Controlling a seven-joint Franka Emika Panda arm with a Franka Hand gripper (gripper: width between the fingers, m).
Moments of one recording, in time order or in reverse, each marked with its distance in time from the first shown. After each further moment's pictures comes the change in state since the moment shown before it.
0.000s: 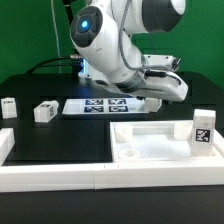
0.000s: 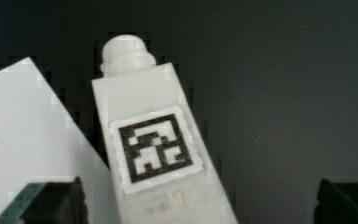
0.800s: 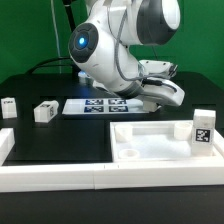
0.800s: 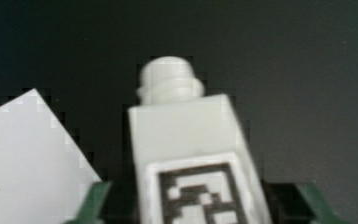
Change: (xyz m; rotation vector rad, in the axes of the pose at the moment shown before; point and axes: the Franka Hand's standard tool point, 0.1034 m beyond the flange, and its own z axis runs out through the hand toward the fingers) arm -0.004 0.014 0.025 0.013 -0.068 0.036
